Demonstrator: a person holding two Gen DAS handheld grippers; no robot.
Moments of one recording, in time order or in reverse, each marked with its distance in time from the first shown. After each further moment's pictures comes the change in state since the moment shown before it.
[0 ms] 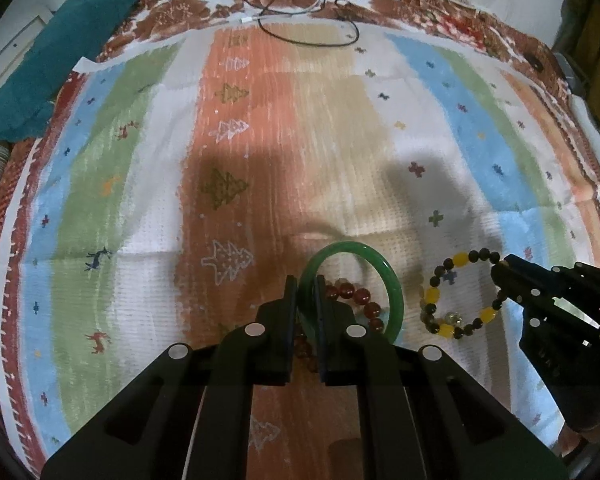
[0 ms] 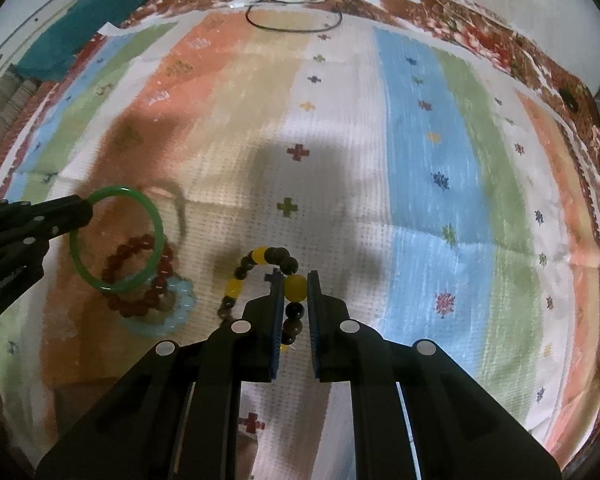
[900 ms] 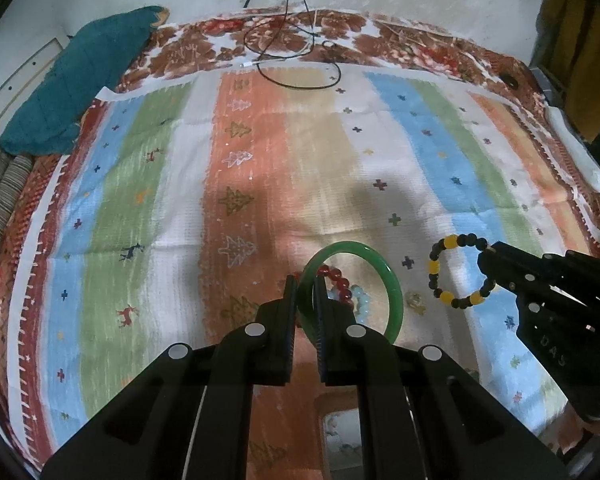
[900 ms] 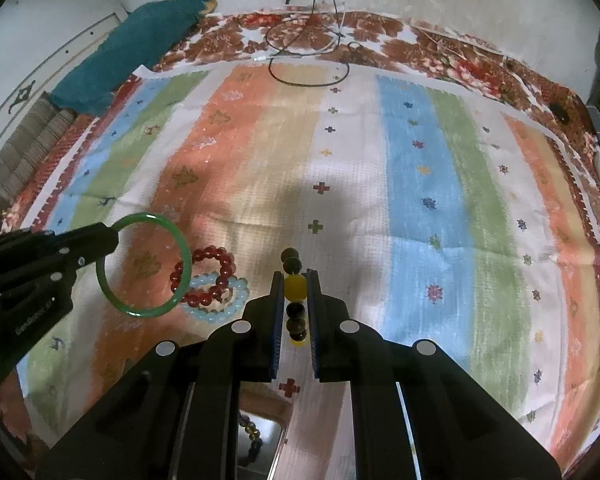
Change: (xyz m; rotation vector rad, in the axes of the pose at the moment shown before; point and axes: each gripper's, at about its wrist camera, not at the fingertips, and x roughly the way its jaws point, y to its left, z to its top) left arm -0.074 -0.011 -0.036 0.016 -0.121 -0.003; right arm -0.078 0.006 -0.025 0.022 -0.143 0.069
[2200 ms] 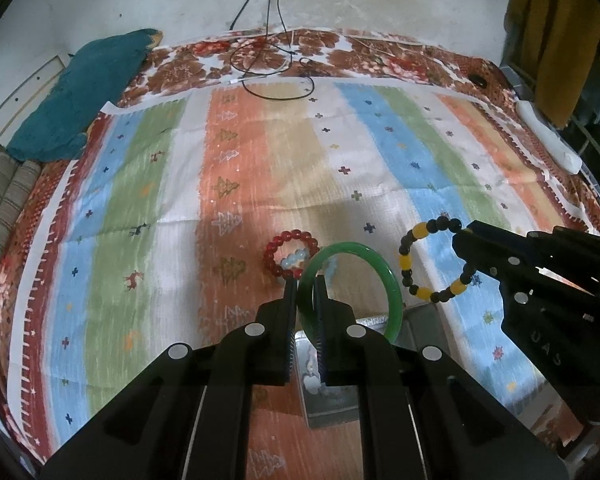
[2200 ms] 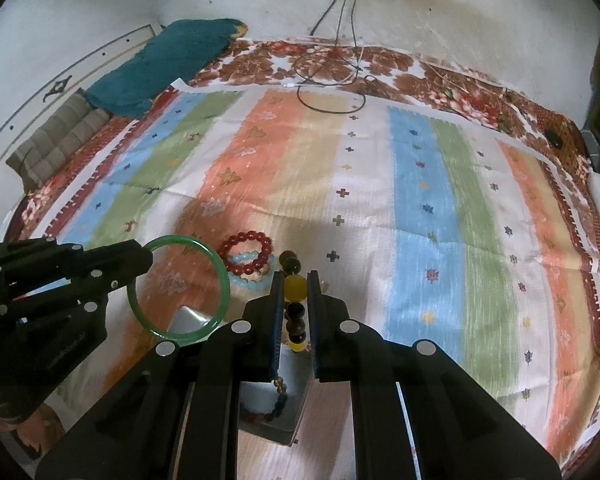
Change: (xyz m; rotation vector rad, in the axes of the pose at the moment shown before) left arm -0.061 -0.020 -0.061 0.045 -0.074 -0.027; right arm -0.067 0.026 -0.047 -0.069 -0.108 0.025
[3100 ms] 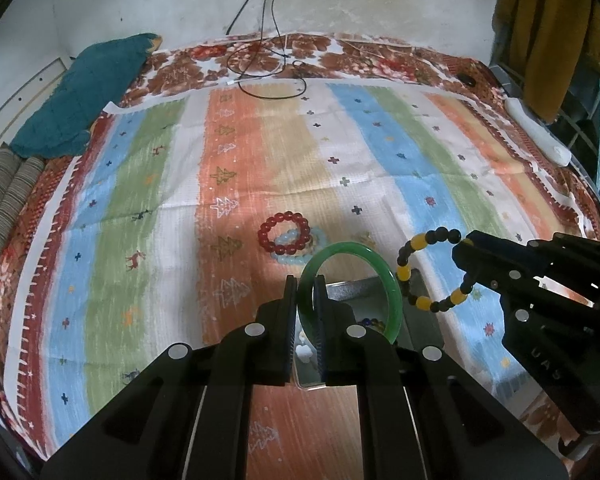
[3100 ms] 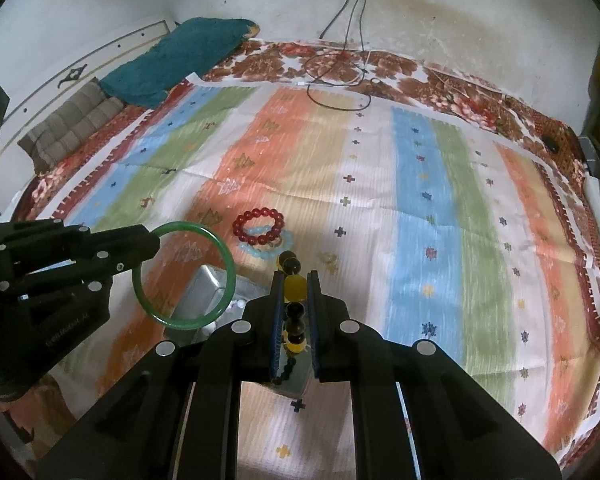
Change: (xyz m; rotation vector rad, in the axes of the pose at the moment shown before) left arm -0.024 -0.006 -0.029 0.008 -0.021 -0.014; right arm -0.027 0.012 -0.037 -0.034 -0.015 0.000
